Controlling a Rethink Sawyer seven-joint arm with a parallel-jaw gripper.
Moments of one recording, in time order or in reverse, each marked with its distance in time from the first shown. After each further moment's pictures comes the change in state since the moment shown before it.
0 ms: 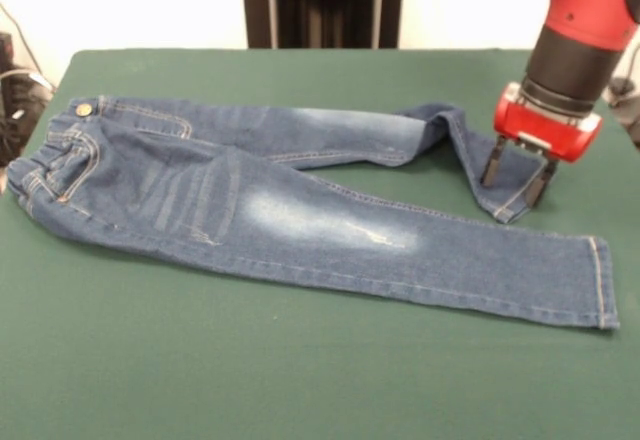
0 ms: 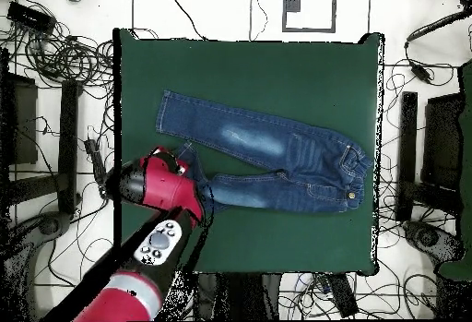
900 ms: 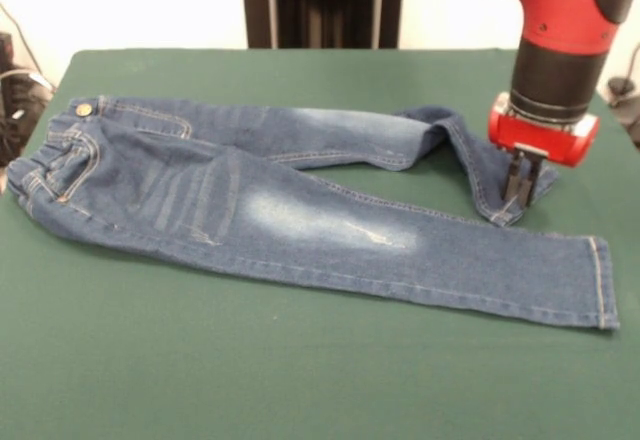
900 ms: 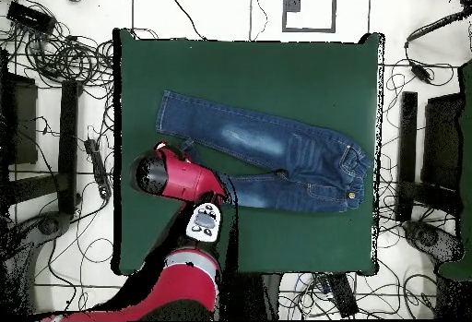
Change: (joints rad) arm -0.203 -0.093 0.204 0.029 -0.184 -0.009 0.000
